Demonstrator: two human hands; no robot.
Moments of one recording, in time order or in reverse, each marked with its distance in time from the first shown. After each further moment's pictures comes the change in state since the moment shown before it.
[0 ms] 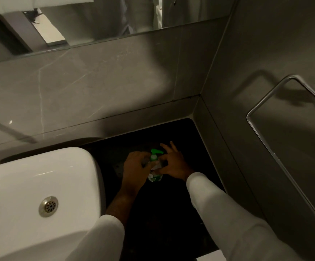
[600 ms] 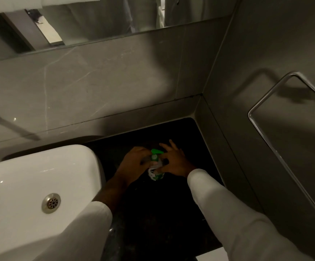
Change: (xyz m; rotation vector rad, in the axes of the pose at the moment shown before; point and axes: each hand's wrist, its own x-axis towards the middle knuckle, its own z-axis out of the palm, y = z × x) left_hand 0.016 0.000 -0.027 0.111 -0.223 0.207; right_hand 0.014 0.006 0.002 -0.116 -0.078 0.001
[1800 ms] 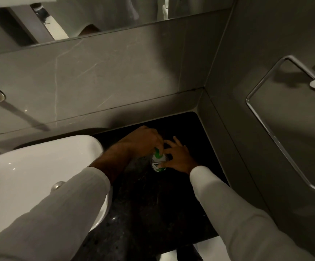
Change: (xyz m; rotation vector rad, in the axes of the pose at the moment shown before) left_hand 0.036 0.071 -0.063 0.705 -0.558 0.420; right_hand -0.038 -0.006 0.009 -0.097 0.065 -0.120
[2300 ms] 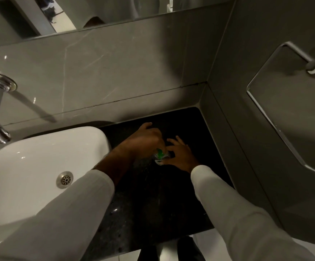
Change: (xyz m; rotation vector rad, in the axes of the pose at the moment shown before) left_hand -0.023 0.029 0.017 0.027 0.029 -0.108; right_hand -0.022 -0.005 0.017 0.027 0.037 0.008
